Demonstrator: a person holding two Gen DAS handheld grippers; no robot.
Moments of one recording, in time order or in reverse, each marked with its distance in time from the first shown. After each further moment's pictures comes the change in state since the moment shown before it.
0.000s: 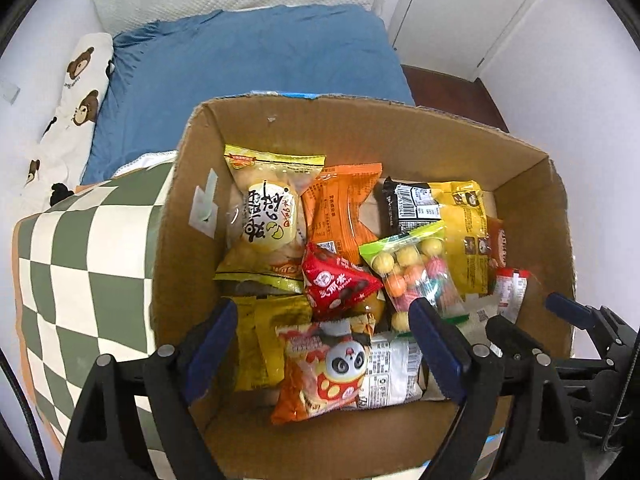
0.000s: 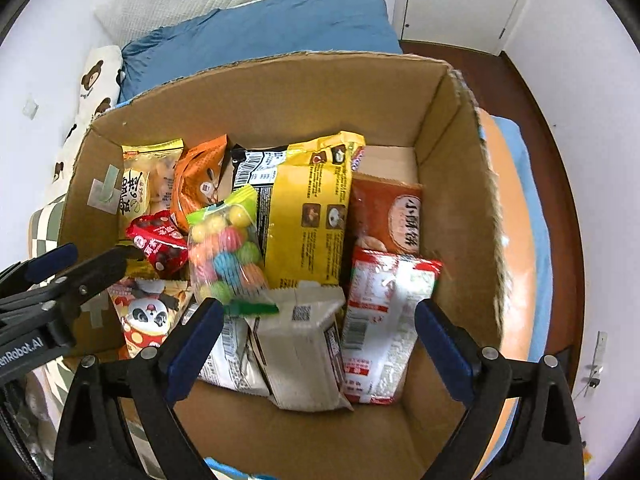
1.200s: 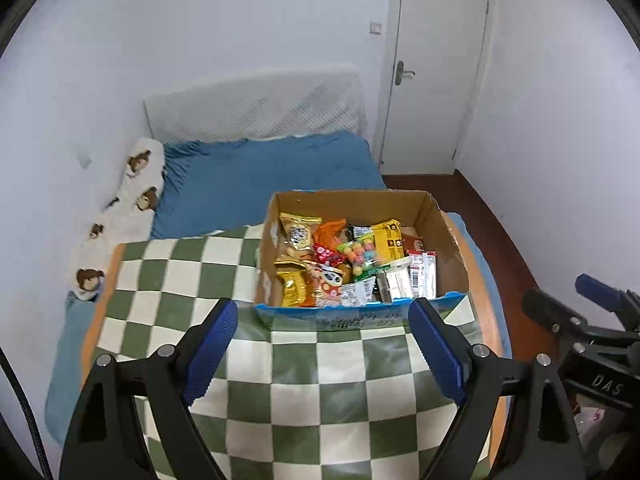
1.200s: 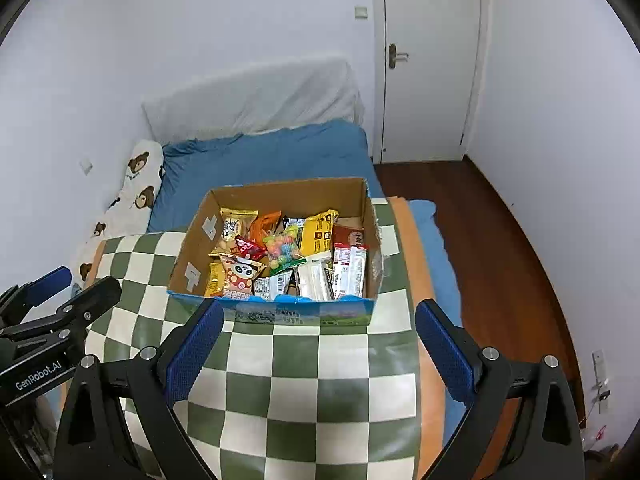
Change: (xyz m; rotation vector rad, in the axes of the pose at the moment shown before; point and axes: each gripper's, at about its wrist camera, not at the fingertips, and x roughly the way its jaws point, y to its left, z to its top) left arm -0.243 -0.028 -0.221 0.073 -0.500 0.072; right arm -0.262 0.010 -0.233 -0.006 -0.523 -0.012
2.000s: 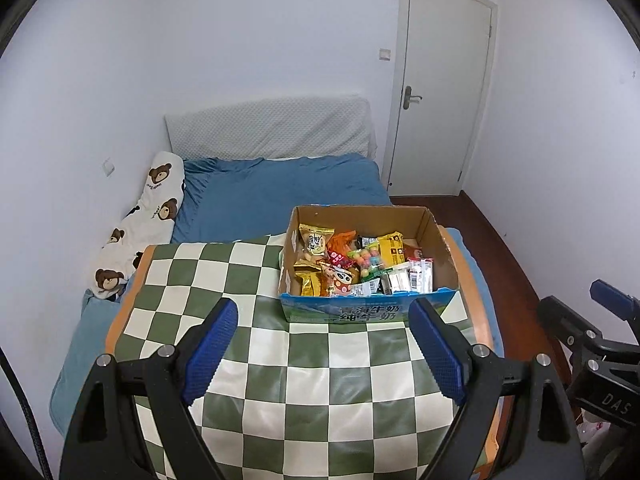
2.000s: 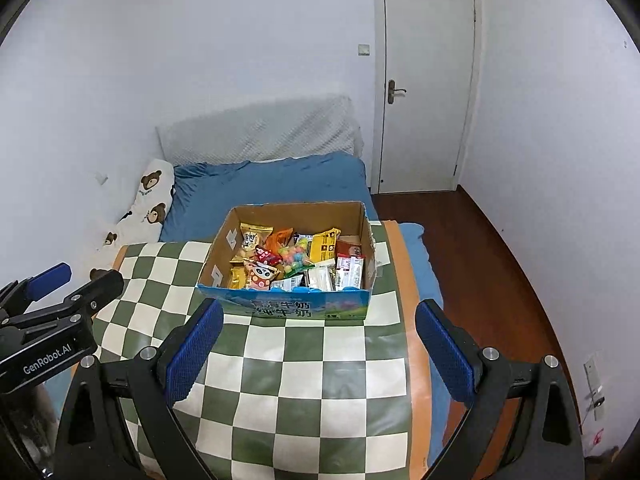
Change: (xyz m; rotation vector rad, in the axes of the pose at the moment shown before) left arm -0.070 0.012 -0.029 -0.028 -0.077 0.025; right arm -0.106 0.012 -0.040 -0.034 -0.112 -0.010
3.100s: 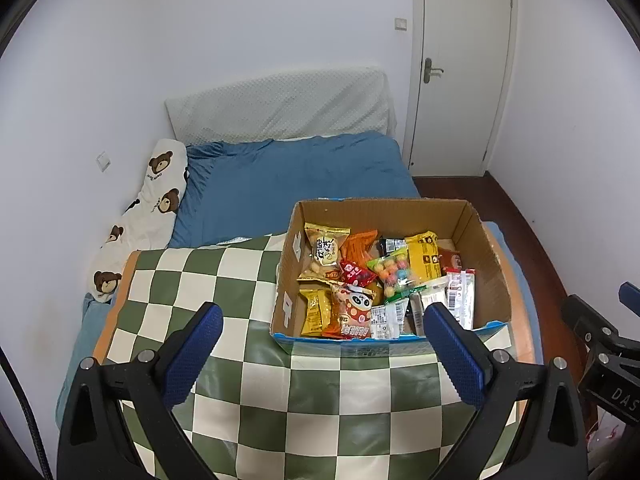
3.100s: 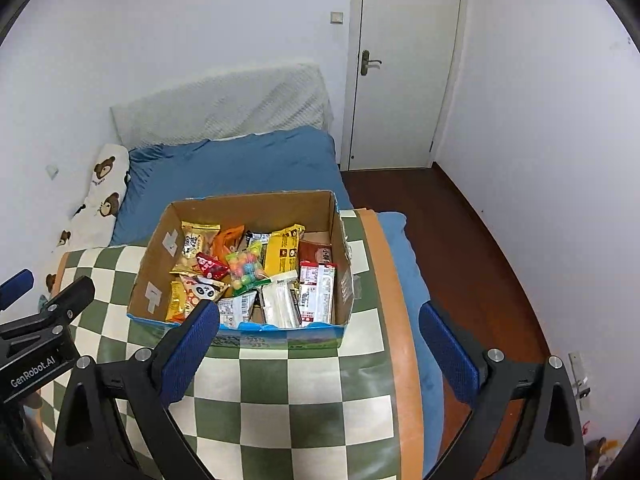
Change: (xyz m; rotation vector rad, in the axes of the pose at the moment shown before) left arm 0.138 -0.013 0.043 0.023 0.087 0.074; right arm 0.157 -0.022 0.047 0.024 0.108 -0.128
